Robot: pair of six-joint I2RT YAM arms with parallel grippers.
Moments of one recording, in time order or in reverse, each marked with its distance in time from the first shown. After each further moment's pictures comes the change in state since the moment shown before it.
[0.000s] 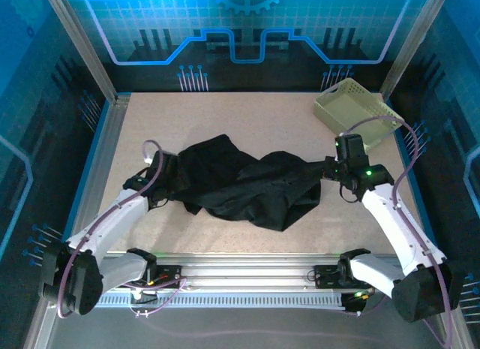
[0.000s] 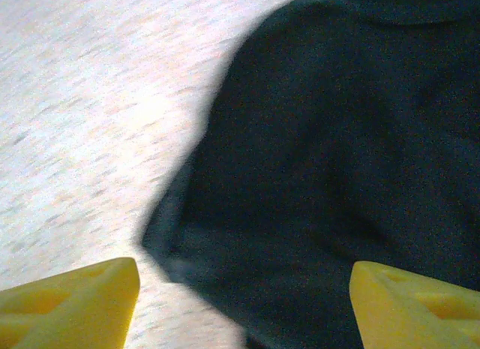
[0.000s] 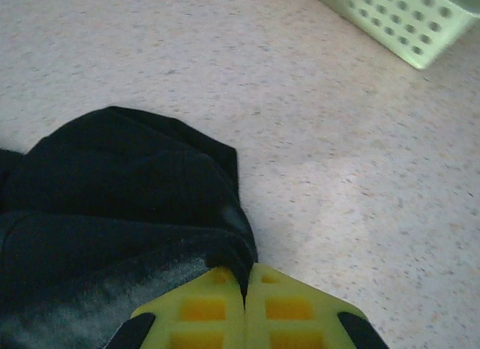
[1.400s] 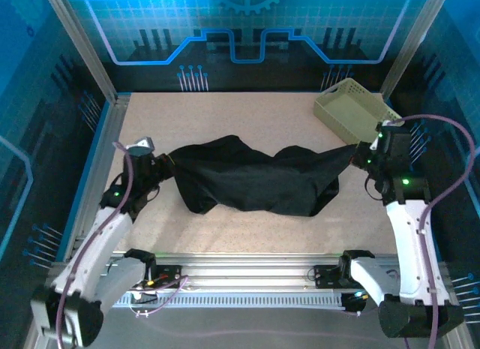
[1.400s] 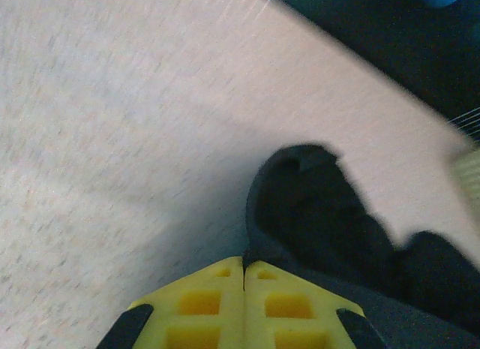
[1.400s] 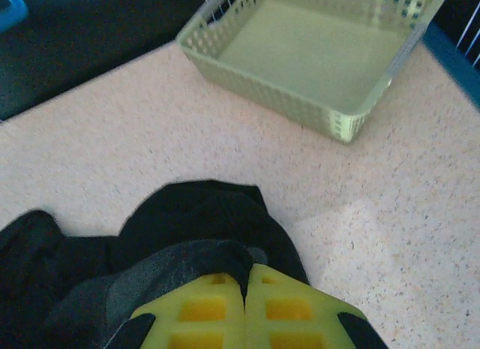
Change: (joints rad) left arm 0.114 -0.277 0.040 0.175 0.234 0.011; right arm -0.237 -0.137 0.232 -0.122 -0.112 0.012
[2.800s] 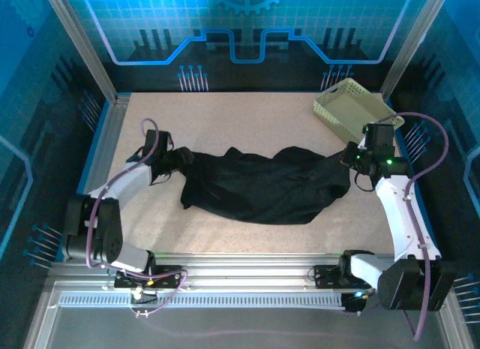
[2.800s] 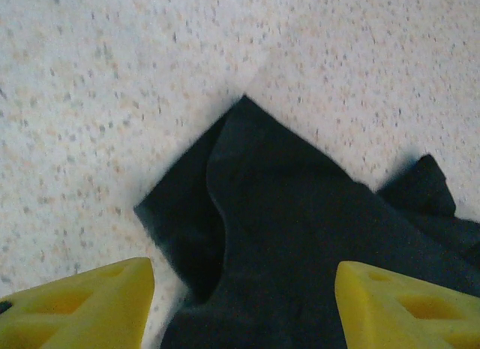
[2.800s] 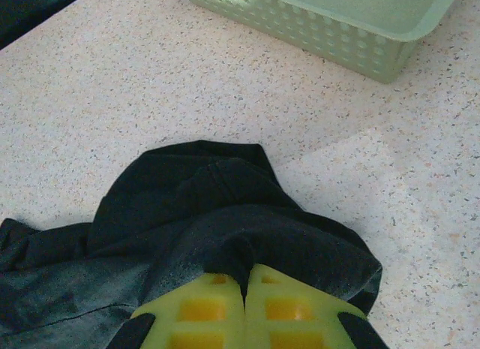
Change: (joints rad) left arm 0.077 0.599 0.079 0.153 0.153 0.069; right arm -0.030 0.201 -0.128 0.136 -0.112 0.033
